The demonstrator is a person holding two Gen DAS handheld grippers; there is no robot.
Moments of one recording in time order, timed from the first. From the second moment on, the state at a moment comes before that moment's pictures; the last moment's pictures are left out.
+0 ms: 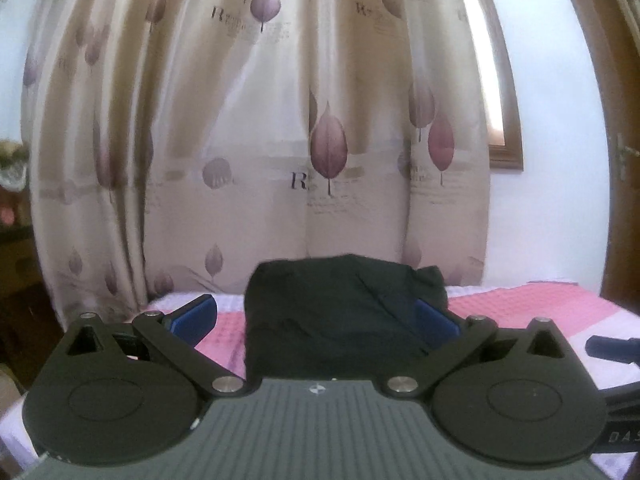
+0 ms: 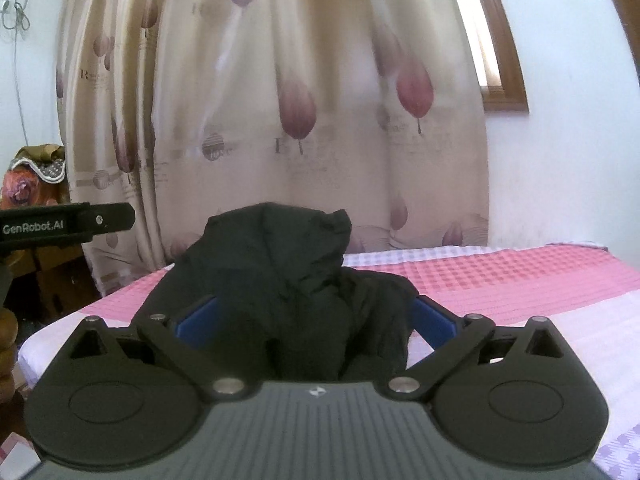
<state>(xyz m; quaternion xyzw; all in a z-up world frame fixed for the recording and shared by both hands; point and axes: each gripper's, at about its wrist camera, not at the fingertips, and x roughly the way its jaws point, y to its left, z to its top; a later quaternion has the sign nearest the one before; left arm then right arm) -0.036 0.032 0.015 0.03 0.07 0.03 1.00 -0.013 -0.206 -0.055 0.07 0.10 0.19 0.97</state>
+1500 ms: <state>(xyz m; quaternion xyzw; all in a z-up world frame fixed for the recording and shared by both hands) -0.027 0.049 -0.021 0.01 0.09 0.05 0.99 -0.017 -0.195 -0.068 0.02 0.12 0.17 0.98</state>
